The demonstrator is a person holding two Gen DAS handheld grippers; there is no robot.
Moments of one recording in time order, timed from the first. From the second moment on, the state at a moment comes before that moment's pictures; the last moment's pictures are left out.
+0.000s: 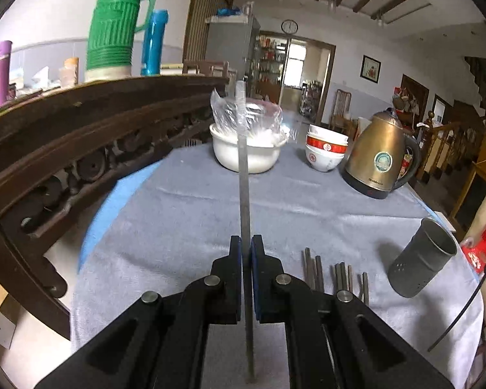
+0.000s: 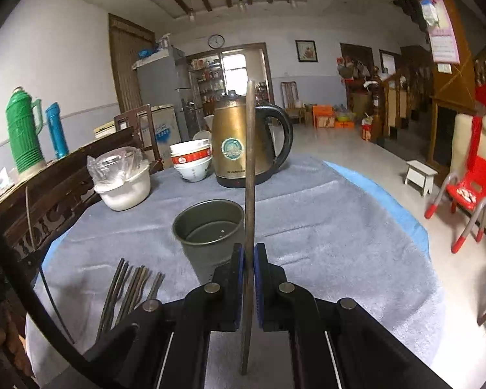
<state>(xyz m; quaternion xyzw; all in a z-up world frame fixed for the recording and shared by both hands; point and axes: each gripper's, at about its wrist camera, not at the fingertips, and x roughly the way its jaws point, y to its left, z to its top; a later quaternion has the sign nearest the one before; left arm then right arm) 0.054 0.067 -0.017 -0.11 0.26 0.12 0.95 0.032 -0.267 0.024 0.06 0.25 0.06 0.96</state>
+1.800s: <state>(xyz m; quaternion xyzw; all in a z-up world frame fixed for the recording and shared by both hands) 0.054 0.049 0.082 -0.32 0.24 -0.08 0.91 0.011 -0.356 0.095 0.29 0.19 0.11 0.93</state>
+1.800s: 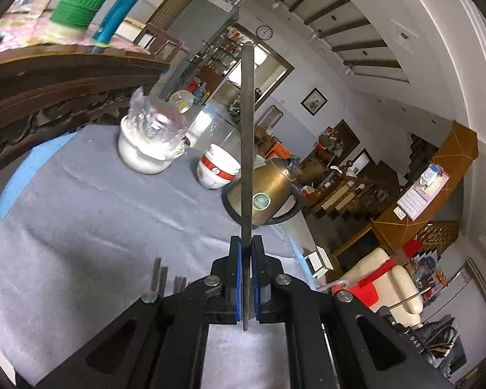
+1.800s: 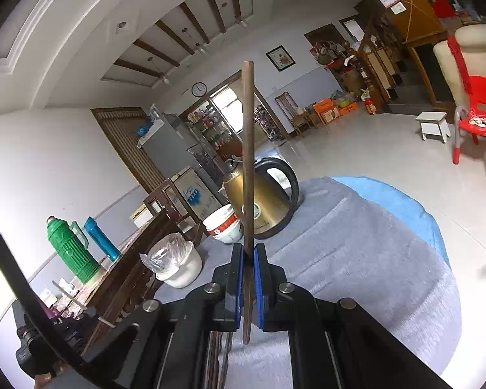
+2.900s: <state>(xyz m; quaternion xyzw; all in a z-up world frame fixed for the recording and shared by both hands) 0.178 -0.096 0.032 -0.15 0.32 -0.12 0.93 0.134 -0.295 0.034 0.20 0.28 0.13 0.93</state>
